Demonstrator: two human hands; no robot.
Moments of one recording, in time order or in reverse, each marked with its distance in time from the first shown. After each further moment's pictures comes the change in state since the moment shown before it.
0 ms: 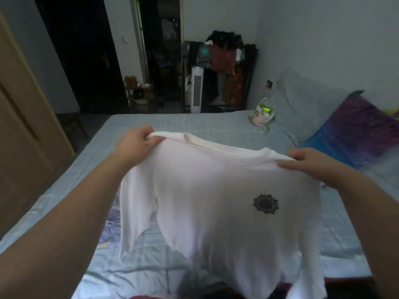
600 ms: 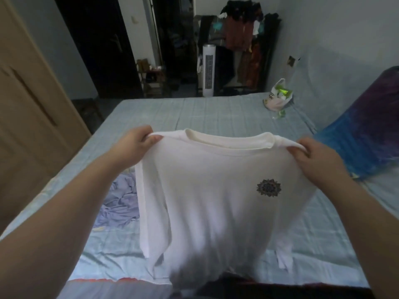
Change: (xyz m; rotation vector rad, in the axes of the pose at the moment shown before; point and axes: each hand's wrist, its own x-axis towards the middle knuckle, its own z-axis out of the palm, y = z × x) left_hand 0.020 0.065 0.084 0.156 -0.067 0.055; right_hand 0.071 0.132 -0.023 -0.159 0.364 -0.054
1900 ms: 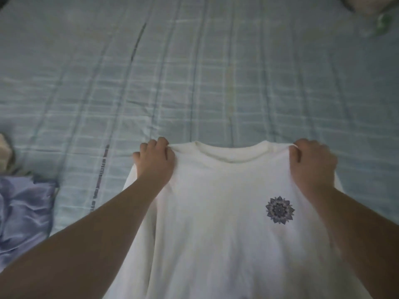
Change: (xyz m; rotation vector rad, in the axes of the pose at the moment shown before) left_hand 0.355 -0.271 0.590 0.252 -0.105 -0.476; right_hand 0.368 0.273 0.588 -0.427 -0.061 0.018
